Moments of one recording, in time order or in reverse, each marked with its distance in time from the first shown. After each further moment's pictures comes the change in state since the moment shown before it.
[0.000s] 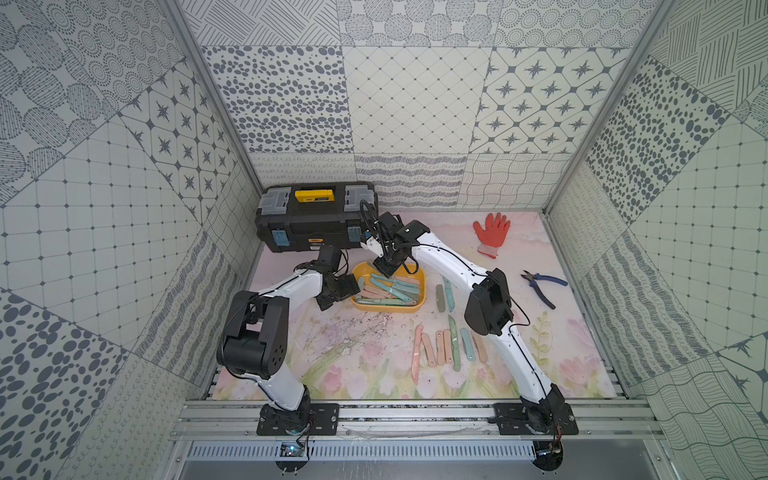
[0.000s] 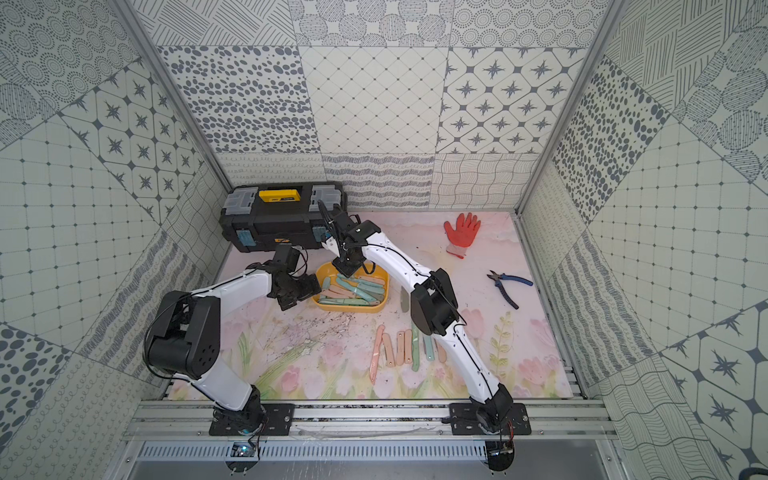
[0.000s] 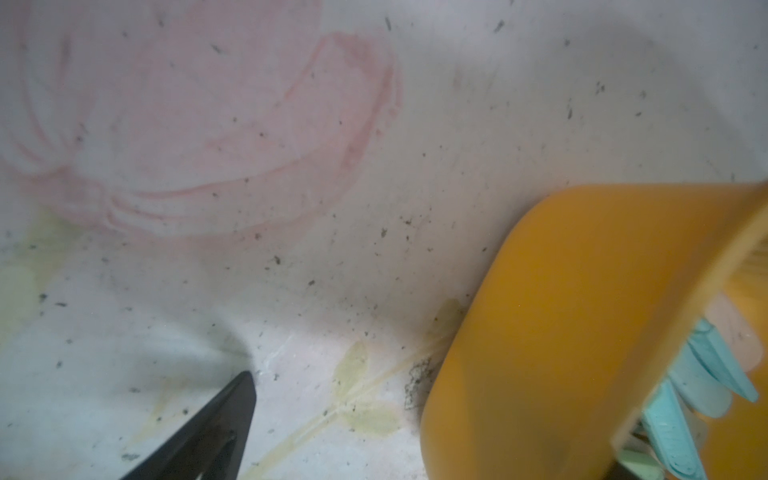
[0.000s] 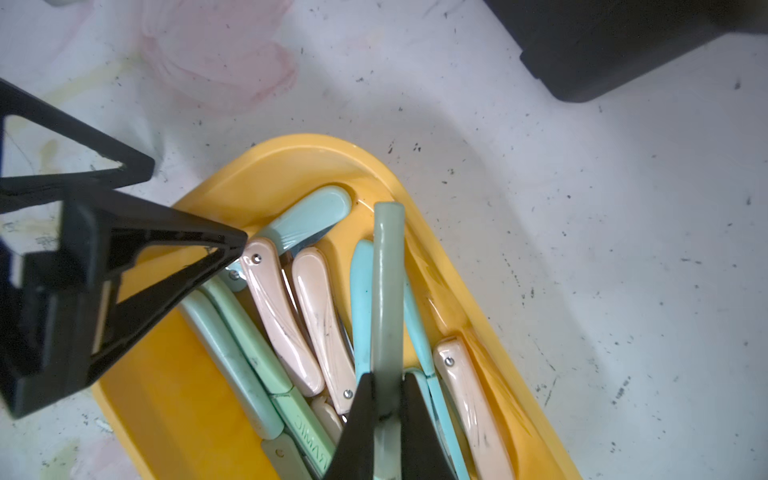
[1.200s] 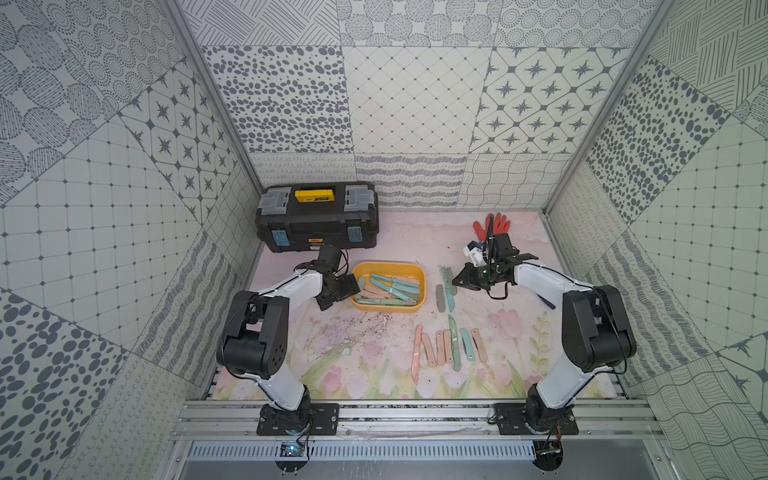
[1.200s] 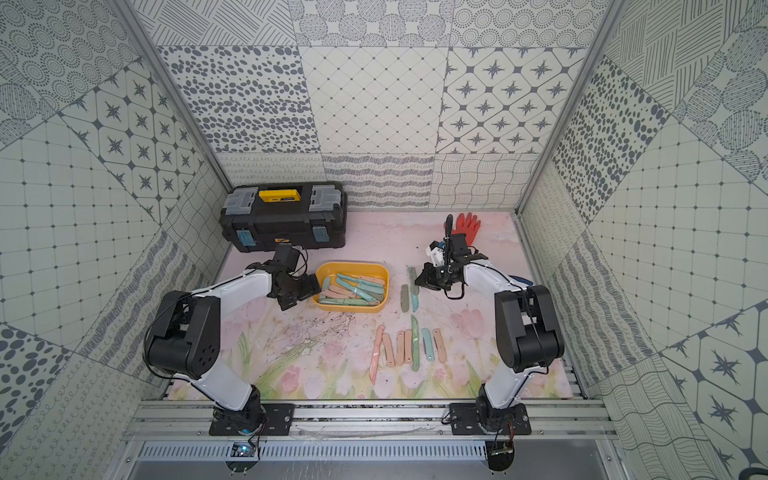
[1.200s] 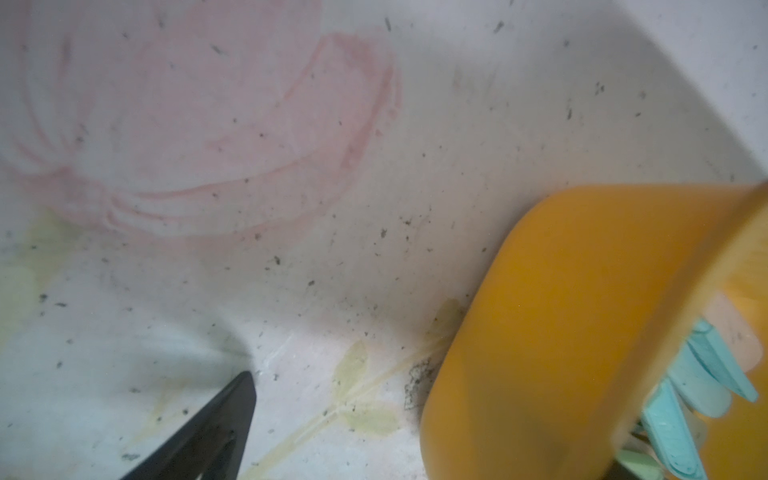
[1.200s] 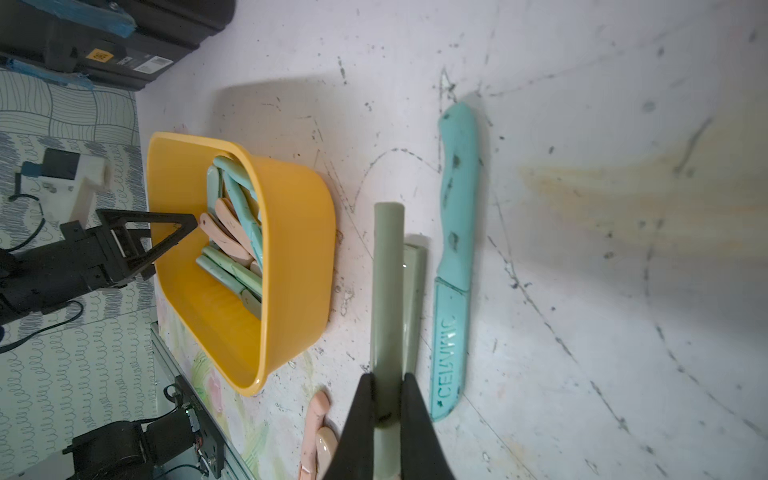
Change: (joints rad) left arm 0.000 0.000 0.000 0.000 0.000 0.000; right arm -0.575 -0.740 -1.339 0.640 -0.490 0.475
